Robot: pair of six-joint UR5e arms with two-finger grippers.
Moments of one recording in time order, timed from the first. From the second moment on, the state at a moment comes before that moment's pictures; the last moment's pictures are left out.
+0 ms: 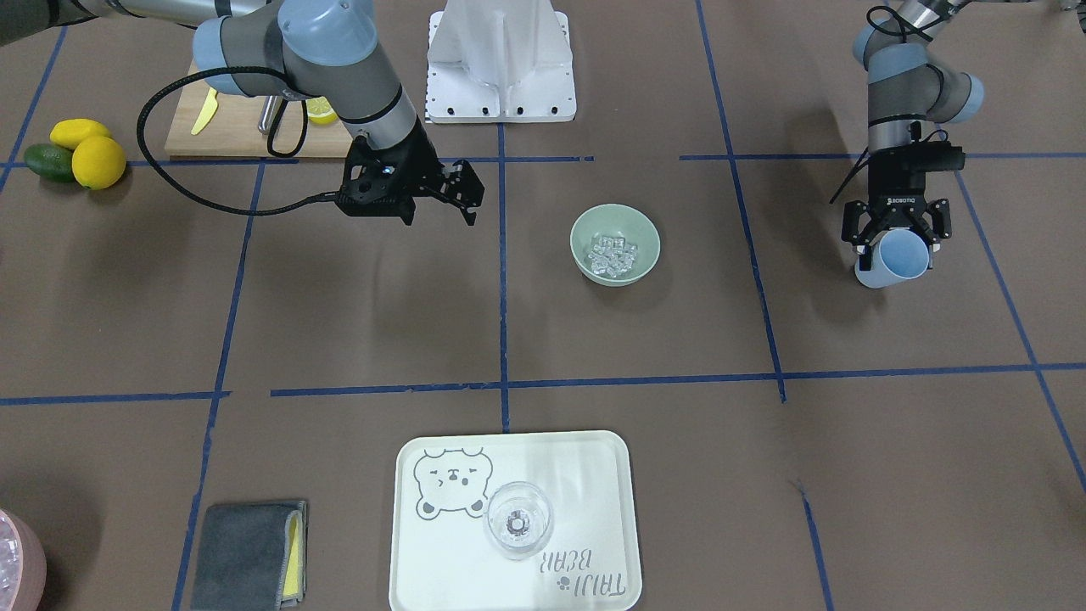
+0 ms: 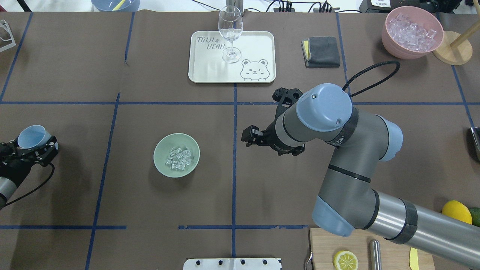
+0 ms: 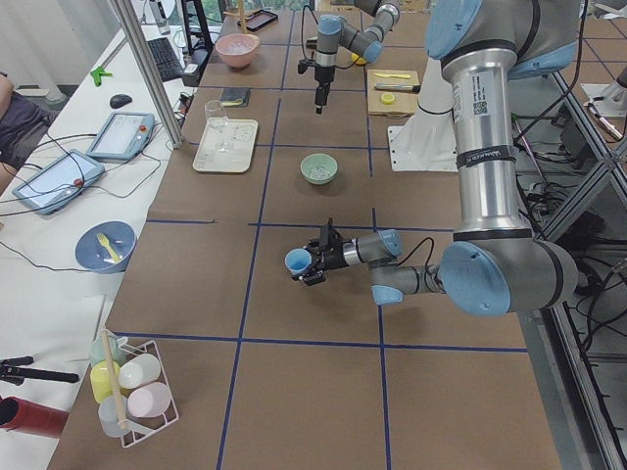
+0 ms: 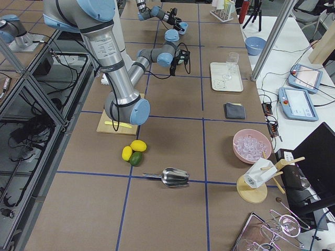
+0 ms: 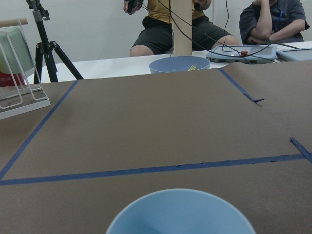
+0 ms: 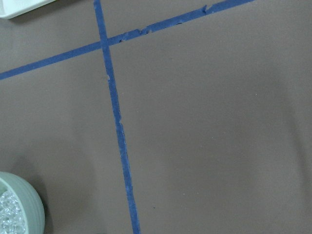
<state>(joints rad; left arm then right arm) -0.34 -1.34 -1.49 -2.97 -0.75 -1.12 0.52 -1.04 1.83 -1.38 1.92 1.49</state>
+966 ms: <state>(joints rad) -0.33 -1.24 -1.59 -2.98 -0.93 -1.12 0.52 -1.04 1.83 -1.38 1.92 1.49</state>
